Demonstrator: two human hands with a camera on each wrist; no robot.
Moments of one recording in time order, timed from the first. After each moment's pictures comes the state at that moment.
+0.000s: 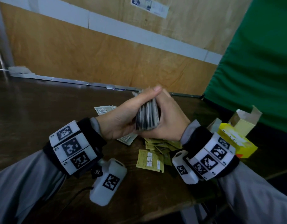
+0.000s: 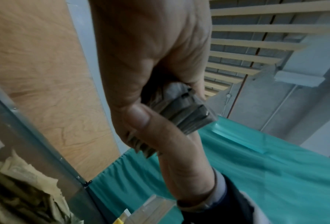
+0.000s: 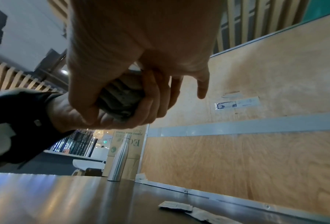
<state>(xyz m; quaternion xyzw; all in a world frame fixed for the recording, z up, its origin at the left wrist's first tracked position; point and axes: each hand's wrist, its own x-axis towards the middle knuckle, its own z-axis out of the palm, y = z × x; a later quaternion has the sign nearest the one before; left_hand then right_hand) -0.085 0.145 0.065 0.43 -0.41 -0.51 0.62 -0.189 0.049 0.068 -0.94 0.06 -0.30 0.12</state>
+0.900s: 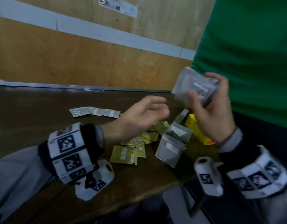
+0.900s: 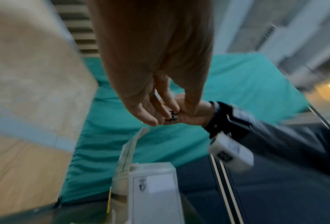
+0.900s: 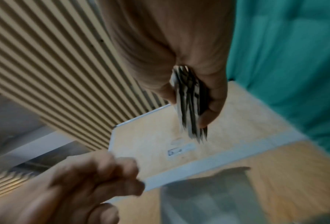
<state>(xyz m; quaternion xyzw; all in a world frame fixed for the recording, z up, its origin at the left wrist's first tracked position) -0.159 0.116 0.063 0.47 -0.61 -0.35 0.53 -0.328 0.016 0.086 -0.80 0.19 -0.55 0.12</state>
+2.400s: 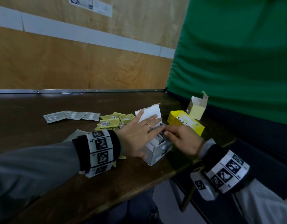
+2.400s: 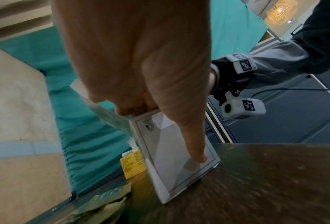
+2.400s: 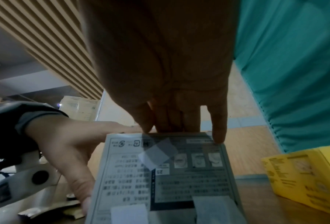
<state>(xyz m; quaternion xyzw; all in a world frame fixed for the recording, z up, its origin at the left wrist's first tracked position) -0.194 0.043 0.016 0.55 -0.81 0.20 -0.09 -0.374 -0.016 0.036 -0.92 0.36 -0.10 0.08</state>
